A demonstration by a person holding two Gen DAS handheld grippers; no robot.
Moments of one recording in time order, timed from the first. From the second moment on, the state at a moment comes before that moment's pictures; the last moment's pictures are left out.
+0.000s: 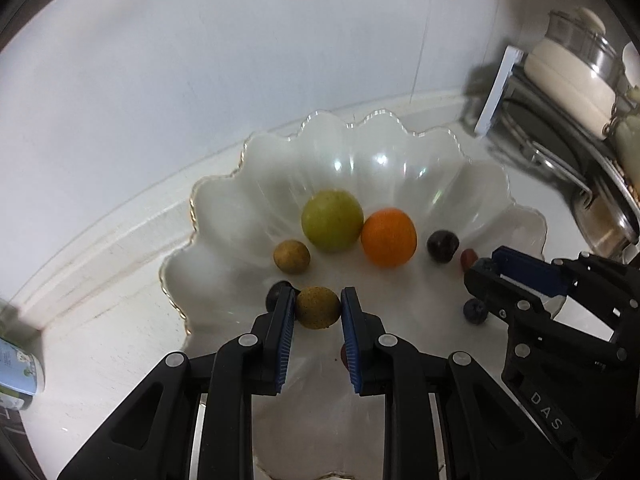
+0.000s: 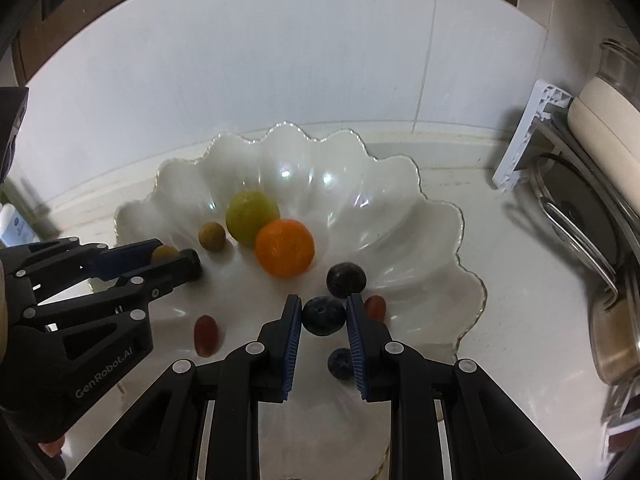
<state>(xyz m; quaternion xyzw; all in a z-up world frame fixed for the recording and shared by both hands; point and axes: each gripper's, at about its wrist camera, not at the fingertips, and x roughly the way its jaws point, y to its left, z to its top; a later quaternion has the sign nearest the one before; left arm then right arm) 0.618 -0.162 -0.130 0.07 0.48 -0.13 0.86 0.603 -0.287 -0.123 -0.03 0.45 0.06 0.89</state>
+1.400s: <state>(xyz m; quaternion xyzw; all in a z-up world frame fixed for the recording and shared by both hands) 0.479 -0.096 -0.001 0.06 0.32 -0.06 0.94 0.462 -0.274 -0.015 0.01 0.32 0.00 0.95</state>
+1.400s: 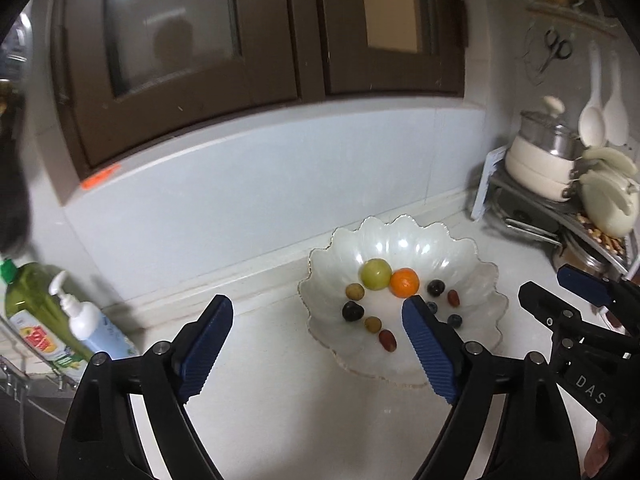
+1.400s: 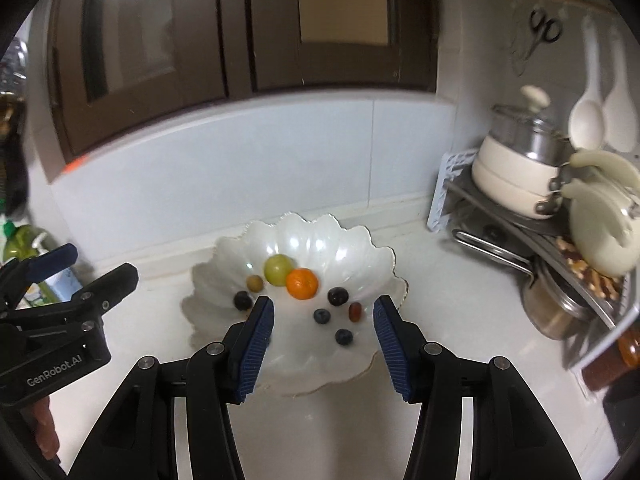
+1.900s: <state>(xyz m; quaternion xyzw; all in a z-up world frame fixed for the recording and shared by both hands) 0.338 -0.074 0.030 0.07 0.21 -0.04 0.98 0.315 -0.252 0.022 -0.03 0.20 -0.06 0.98</state>
